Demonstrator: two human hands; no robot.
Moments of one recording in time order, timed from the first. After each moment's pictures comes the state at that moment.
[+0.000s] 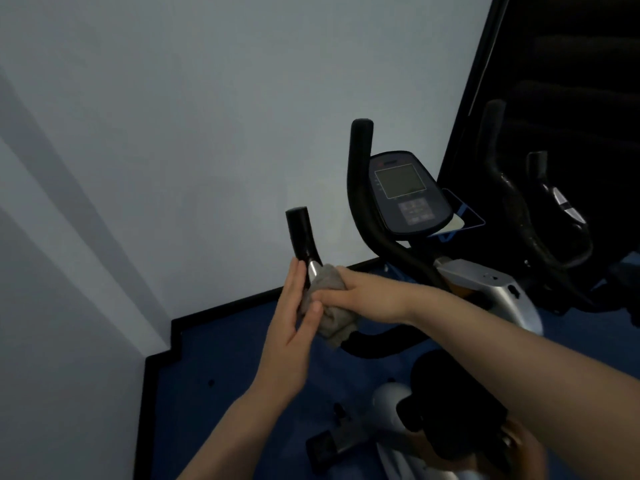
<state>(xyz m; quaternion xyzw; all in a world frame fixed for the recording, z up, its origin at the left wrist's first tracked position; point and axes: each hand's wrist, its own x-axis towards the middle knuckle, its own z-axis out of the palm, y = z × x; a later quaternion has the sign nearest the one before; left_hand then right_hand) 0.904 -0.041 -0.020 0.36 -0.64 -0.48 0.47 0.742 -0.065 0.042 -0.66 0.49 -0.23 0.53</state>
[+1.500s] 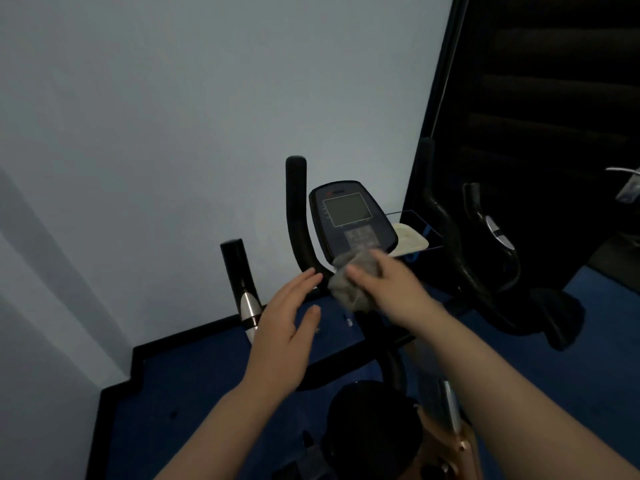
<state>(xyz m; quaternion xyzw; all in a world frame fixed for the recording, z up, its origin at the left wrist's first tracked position) 0.825 -0.035 0.027 0.39 -0.75 -0.33 0.42 0.637 -0.037 0.068 -0.53 0.64 -0.44 0.34</state>
